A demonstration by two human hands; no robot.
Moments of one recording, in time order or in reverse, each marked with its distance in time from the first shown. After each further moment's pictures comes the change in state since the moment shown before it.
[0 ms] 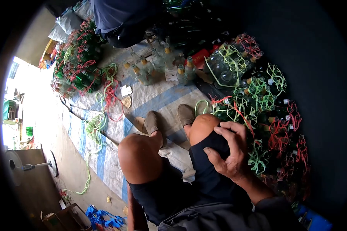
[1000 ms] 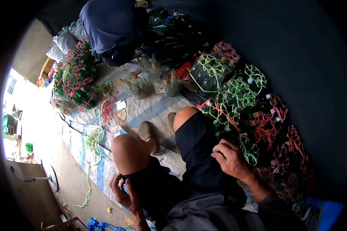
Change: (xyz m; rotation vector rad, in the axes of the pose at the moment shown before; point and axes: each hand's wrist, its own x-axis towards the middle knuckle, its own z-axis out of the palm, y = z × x) left_hand -0.168 0.034 -0.012 0.580 0.348 0.666; right_hand -0.083 0.001 -0.071 0.104 -0.231 0.076
